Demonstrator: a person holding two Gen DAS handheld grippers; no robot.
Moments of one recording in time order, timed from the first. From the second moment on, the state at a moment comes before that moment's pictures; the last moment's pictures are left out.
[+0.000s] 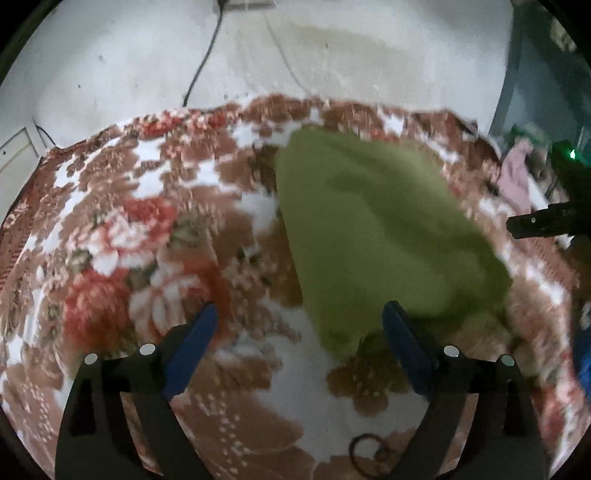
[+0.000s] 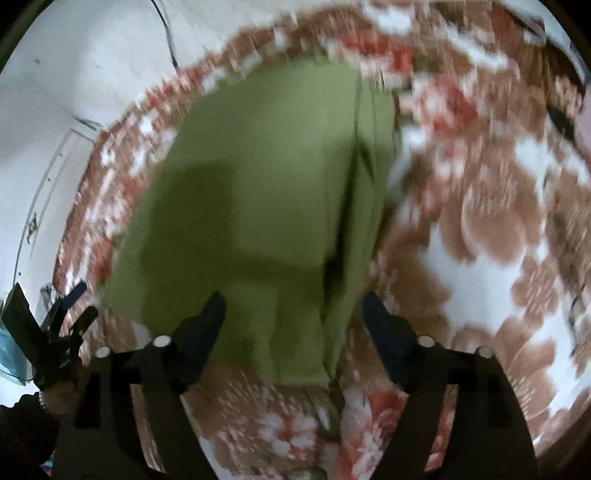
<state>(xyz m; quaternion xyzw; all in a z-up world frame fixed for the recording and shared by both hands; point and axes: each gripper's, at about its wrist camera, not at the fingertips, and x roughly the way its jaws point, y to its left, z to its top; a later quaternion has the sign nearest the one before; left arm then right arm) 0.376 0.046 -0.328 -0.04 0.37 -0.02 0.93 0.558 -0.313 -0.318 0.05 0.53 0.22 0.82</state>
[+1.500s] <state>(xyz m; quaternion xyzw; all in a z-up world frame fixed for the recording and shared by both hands) 0.570 0.085 -0.410 -0.23 0.56 -0.19 0.77 0.651 -0.306 -0.443 0.19 0.65 0.21 0.71</state>
